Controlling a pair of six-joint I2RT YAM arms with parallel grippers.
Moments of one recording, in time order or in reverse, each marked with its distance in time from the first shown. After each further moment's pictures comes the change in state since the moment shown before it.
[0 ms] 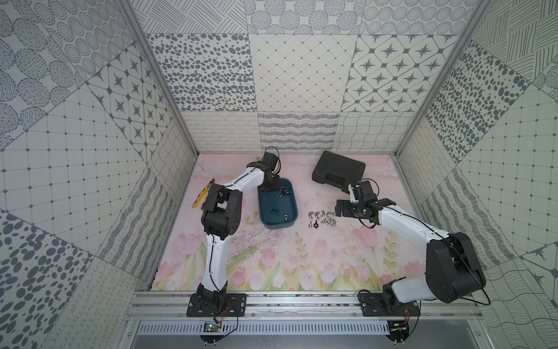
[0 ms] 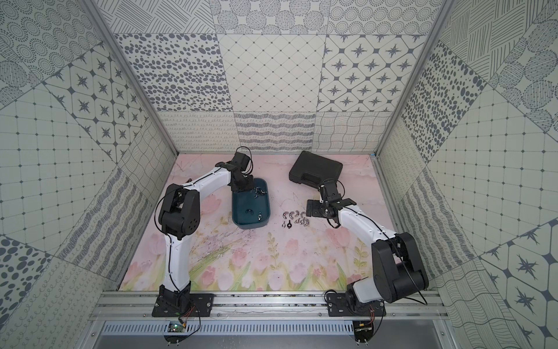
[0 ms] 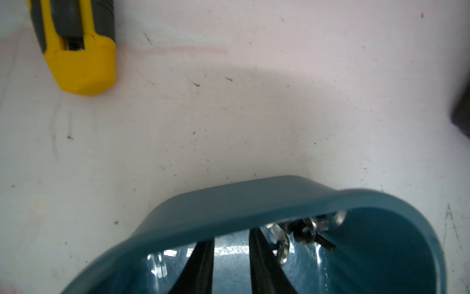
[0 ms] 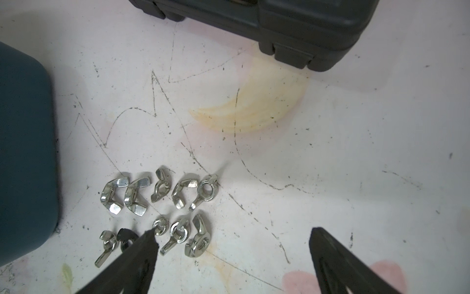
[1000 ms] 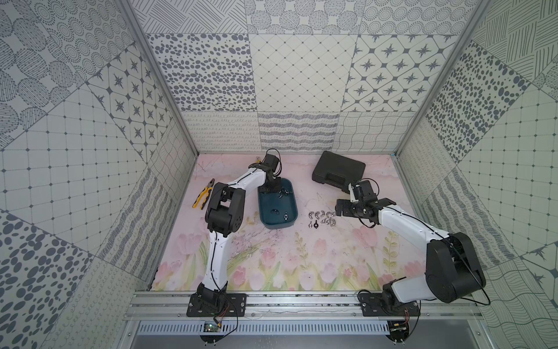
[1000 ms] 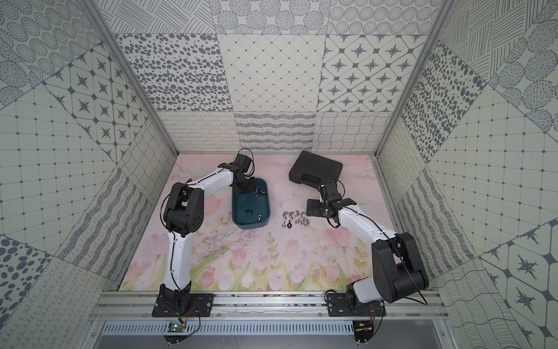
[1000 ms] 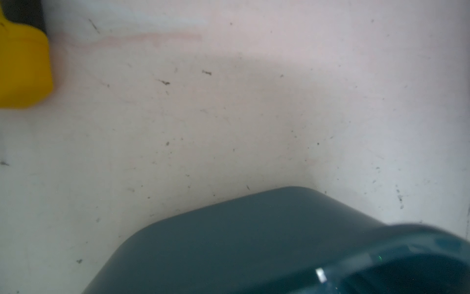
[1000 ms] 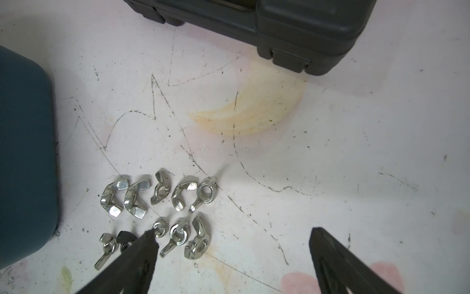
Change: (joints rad) left arm 0.004 0.047 0.010 0.017 0.047 0.049; right arm 0.000 0.000 0.004 0.001 0.006 0.000
